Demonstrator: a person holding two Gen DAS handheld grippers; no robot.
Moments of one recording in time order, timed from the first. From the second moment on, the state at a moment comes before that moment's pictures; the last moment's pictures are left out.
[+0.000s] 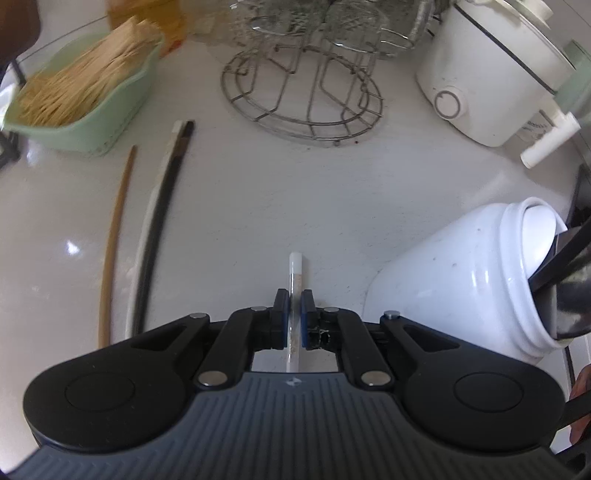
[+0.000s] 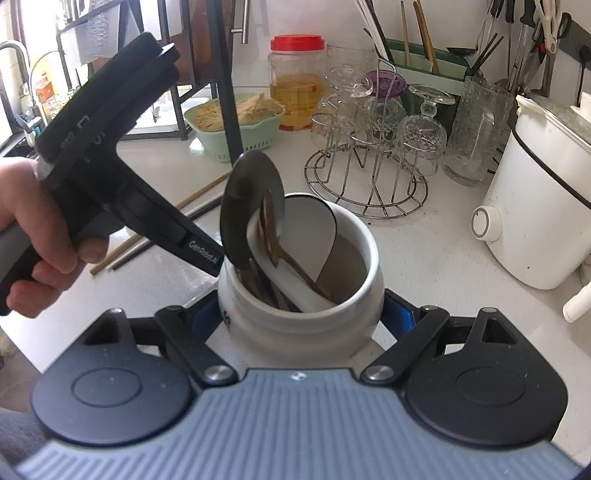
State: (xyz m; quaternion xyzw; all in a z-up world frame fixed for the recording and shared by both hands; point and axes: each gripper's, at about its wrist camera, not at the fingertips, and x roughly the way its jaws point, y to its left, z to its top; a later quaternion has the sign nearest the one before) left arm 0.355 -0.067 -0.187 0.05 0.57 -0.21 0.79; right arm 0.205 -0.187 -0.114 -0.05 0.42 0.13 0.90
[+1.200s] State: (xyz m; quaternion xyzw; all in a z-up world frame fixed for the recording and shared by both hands) left arm 0.229 0.017 -0.022 -0.08 0.43 -0.17 0.88; right arm 0.221 -0.125 -0.115 -0.06 0.40 0.18 0.90
